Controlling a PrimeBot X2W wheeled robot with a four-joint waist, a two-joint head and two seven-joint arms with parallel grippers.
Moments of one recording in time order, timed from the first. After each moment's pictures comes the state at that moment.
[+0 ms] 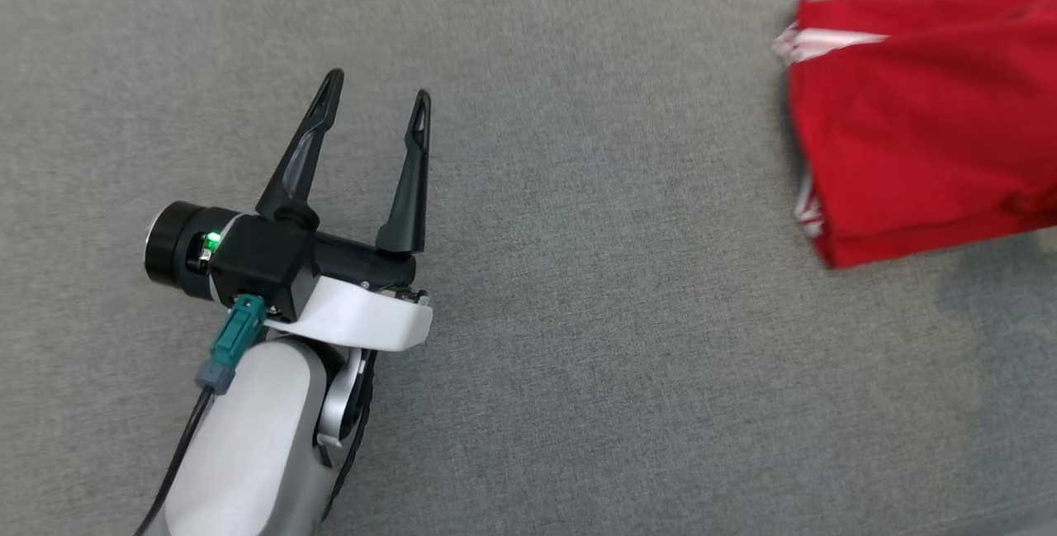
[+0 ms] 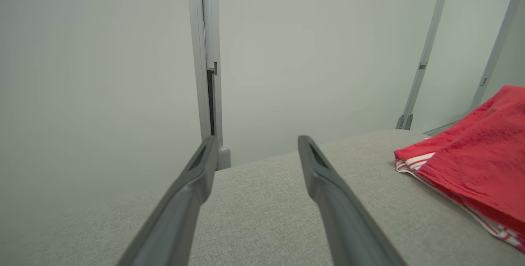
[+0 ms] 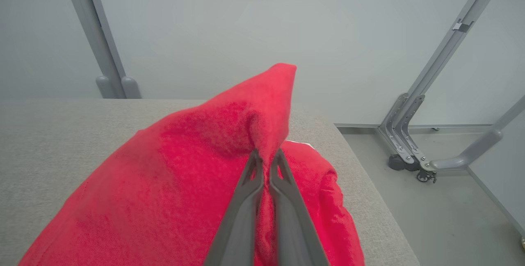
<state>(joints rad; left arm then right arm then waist) -0.42 0.11 -0.30 0.06 -0.18 0.07 -0.22 -0.54 -0.62 0.18 0.43 0.58 0.13 -0.02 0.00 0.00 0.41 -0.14</state>
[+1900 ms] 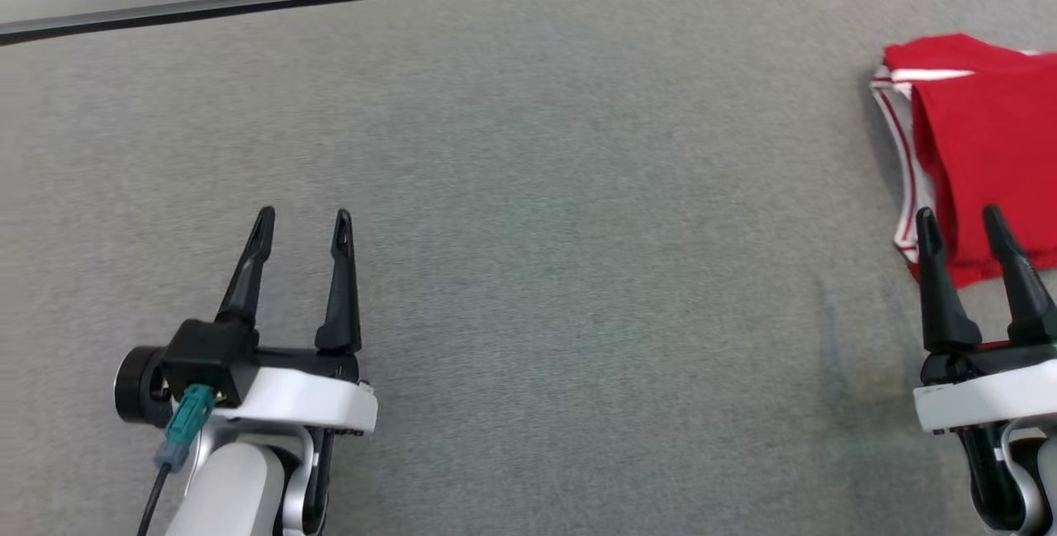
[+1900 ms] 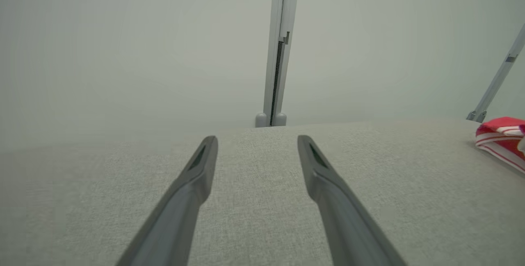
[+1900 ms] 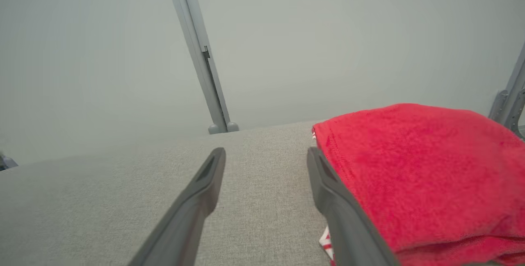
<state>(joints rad) -0.22 0.15 -0.25 0.09 -0.28 0.14 -0.23 -0.17 -0.30 0.09 0.12 0.49 0.13 -0.20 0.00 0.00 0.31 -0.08</state>
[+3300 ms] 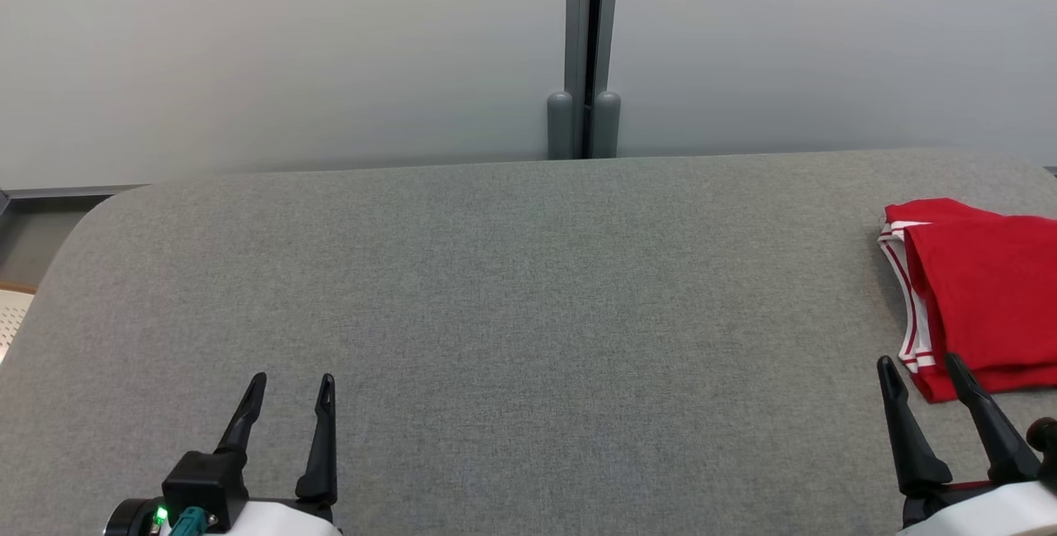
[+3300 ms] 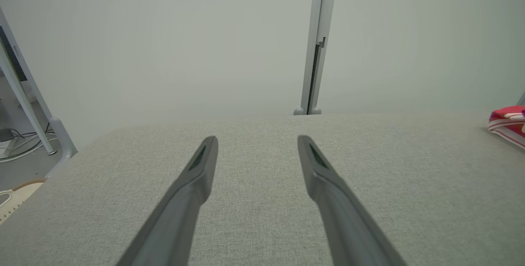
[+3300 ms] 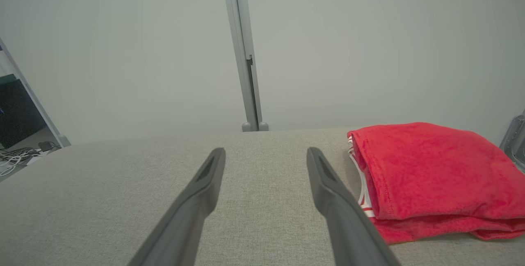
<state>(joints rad) 0.05 0.22 -0.25 0.10 -0.33 0.14 -0.20 0.15 -0.18 0.00 -0.12 0.31 0.13 0.05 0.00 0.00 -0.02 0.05</state>
